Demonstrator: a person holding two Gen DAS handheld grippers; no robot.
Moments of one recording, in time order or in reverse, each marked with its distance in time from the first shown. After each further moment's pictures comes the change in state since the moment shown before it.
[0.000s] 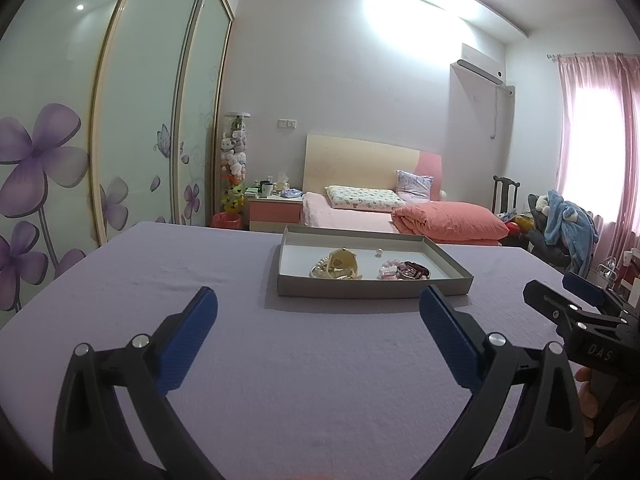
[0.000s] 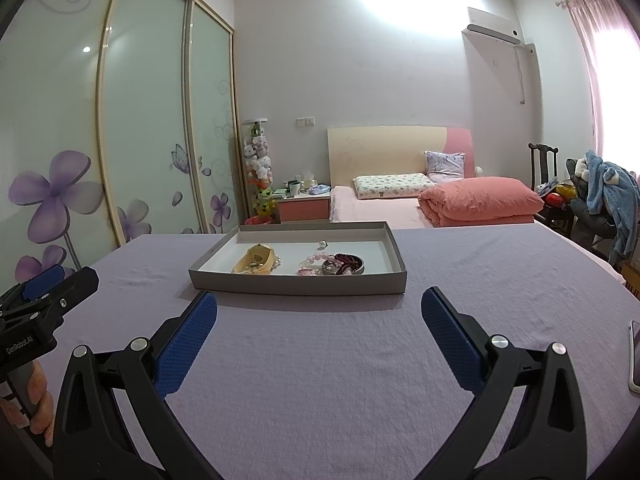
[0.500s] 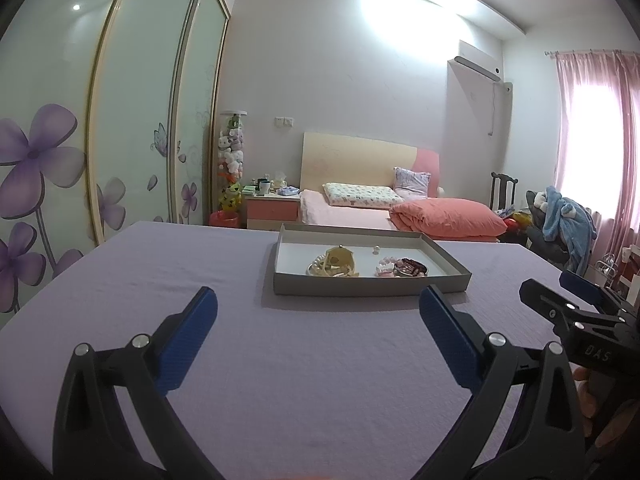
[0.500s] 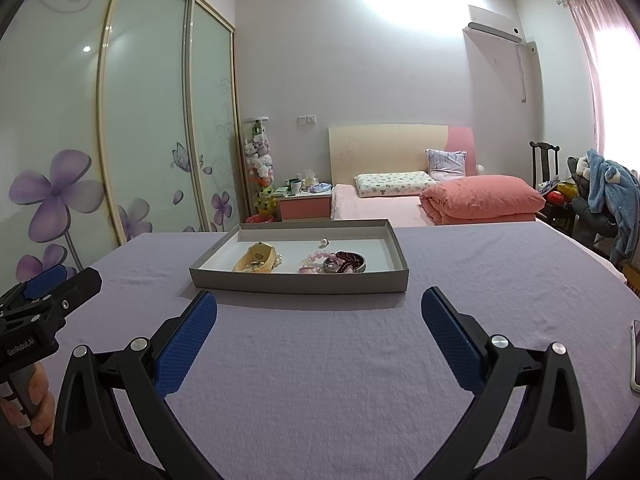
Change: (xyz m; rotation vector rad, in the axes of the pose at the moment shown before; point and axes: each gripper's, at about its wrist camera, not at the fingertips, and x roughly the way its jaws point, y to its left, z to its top) left arm 0.003 -0.002 -0.001 0.008 0.011 -0.007; right arm 0.001 0.002 -0.001 0.001 0.005 0.003
